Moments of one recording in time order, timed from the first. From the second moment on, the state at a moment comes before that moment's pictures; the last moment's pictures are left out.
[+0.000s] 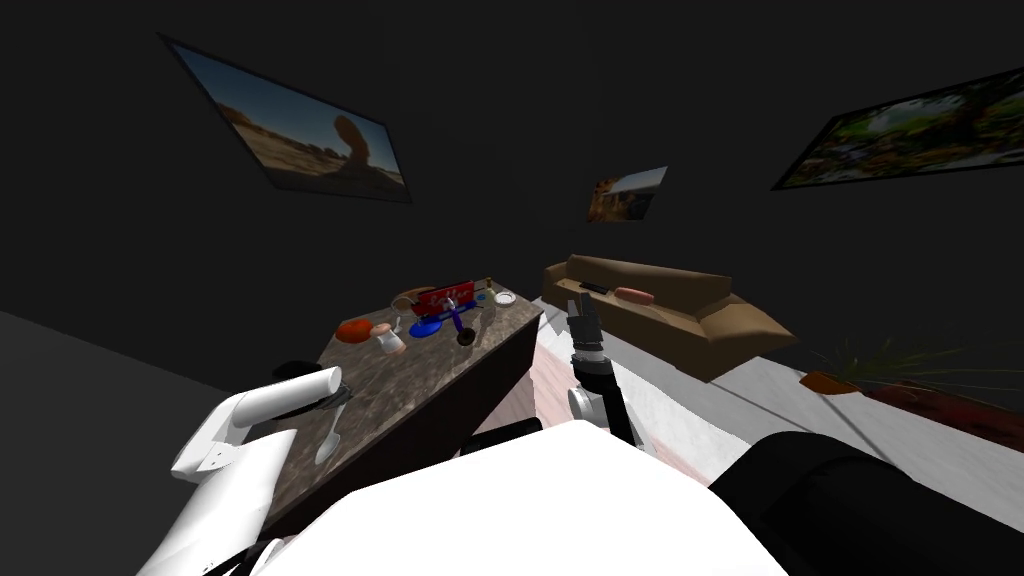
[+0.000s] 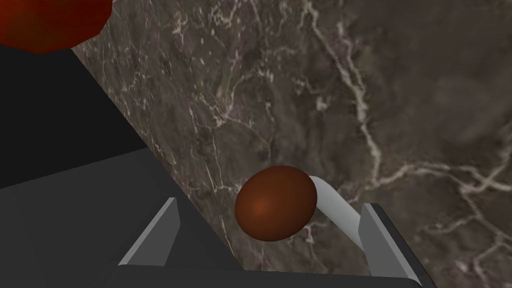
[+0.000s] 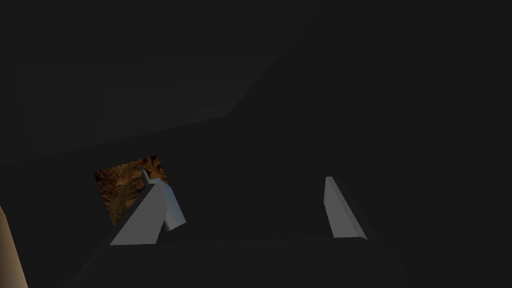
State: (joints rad) left arm -0.13 0.46 0.47 -1.55 0.05 1.24 0.55; right arm 0.54 0.04 0.01 -2.29 0.04 -0.55 0.10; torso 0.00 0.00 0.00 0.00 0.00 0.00
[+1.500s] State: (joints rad) left arm -0.15 0.45 0.50 -1.49 0.07 1.18 0.48; right arm 0.54 0.04 0.01 -2.29 0.04 -0.55 0.10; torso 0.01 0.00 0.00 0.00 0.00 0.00
